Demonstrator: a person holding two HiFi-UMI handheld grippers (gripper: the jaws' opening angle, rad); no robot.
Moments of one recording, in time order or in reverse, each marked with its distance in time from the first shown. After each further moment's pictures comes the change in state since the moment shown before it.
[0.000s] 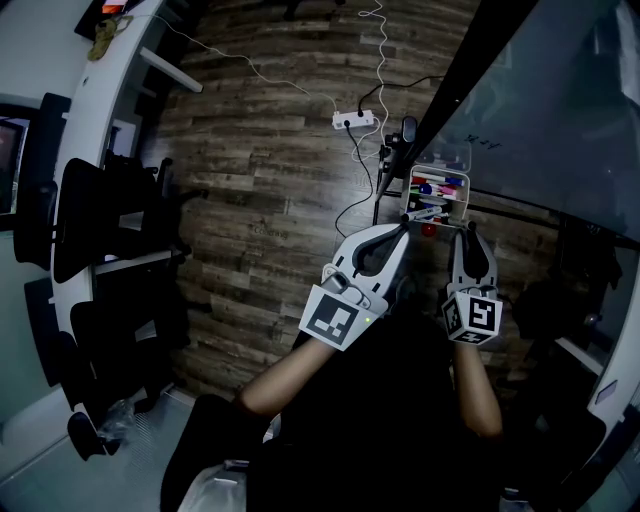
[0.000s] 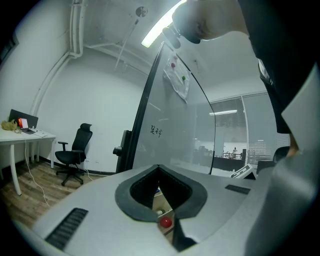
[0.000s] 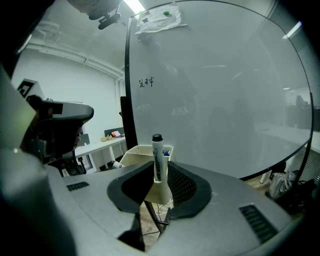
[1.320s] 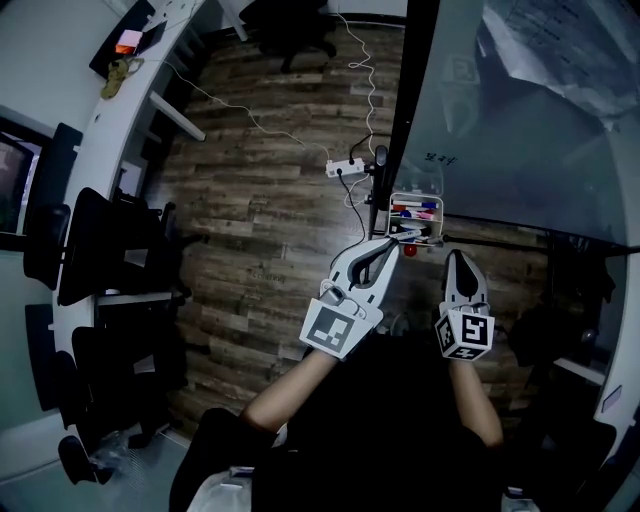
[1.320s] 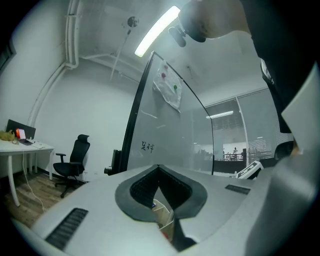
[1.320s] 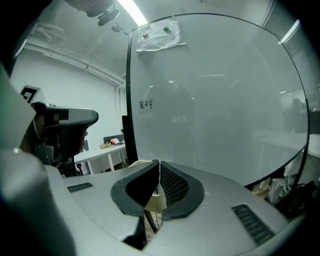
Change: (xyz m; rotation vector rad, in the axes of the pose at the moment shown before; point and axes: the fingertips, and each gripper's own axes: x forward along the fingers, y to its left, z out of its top) left arm 0.001 -0.023 0.030 0.070 -0.095 -0.010; right arm -0.029 -0.006 0.033 0.000 -0.092 -0.012
